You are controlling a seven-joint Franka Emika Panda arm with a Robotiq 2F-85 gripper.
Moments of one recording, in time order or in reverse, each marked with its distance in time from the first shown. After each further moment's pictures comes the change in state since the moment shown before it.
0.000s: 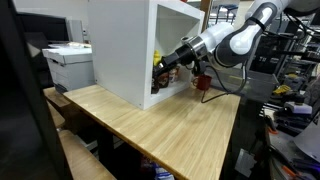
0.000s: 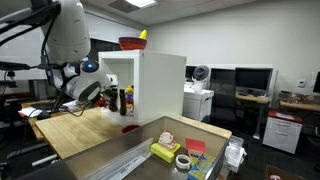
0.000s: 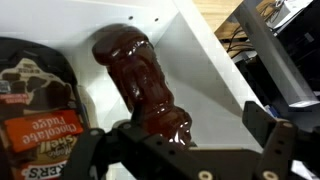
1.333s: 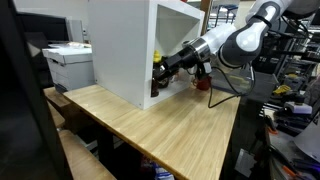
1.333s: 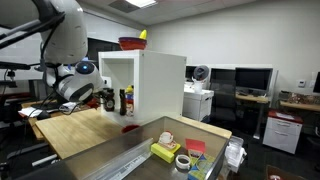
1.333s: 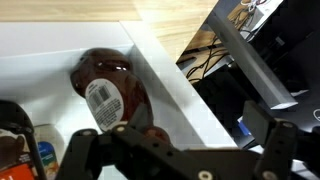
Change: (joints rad) arm -0.001 0.042 0.053 -0.061 0.082 0.000 0.003
